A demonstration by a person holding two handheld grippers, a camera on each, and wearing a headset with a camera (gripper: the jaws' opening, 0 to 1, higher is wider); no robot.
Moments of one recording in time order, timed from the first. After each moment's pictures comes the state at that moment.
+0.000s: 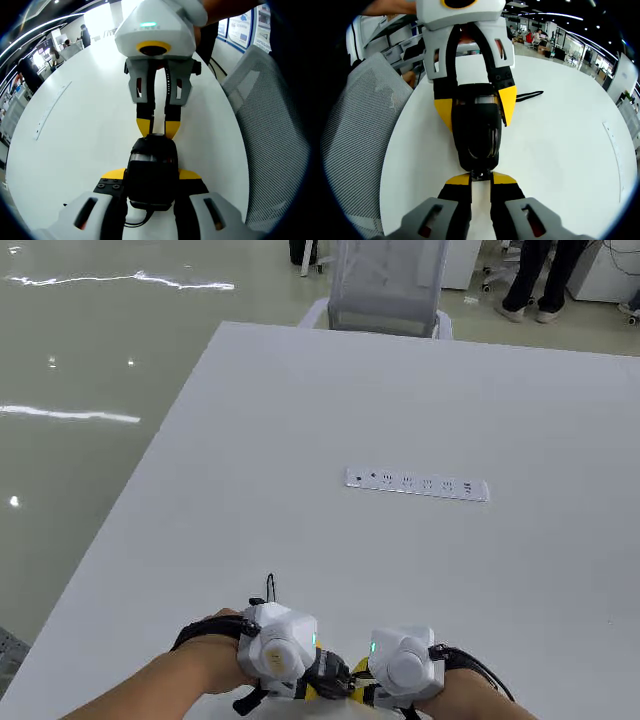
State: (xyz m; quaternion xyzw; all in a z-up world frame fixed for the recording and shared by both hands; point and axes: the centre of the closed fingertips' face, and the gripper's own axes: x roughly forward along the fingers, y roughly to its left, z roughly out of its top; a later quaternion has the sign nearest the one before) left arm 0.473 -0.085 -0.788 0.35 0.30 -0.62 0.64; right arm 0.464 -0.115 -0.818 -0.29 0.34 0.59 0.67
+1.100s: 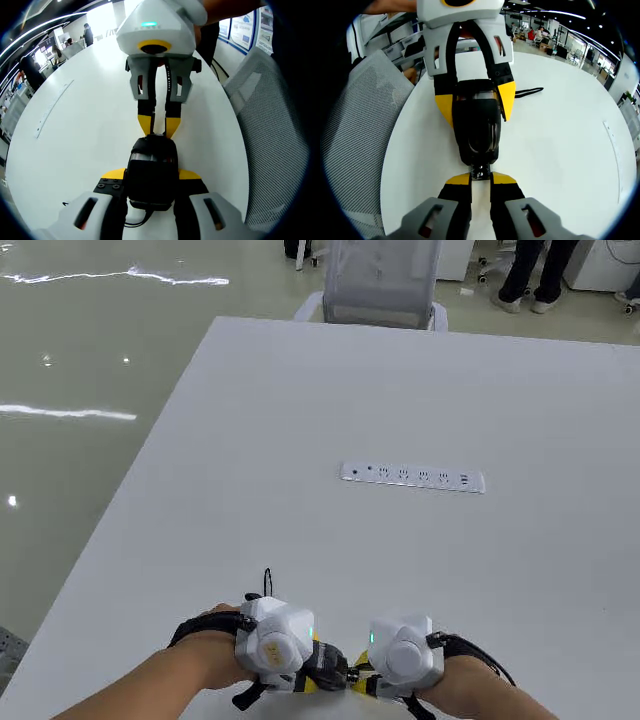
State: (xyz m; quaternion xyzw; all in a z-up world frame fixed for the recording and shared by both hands) left arm 0.472 -0.084 -0.788 0.34 0.31 -0.61 0.64; right arm 0.462 -0.123 -0.816 -0.30 0.35 0.59 0.66
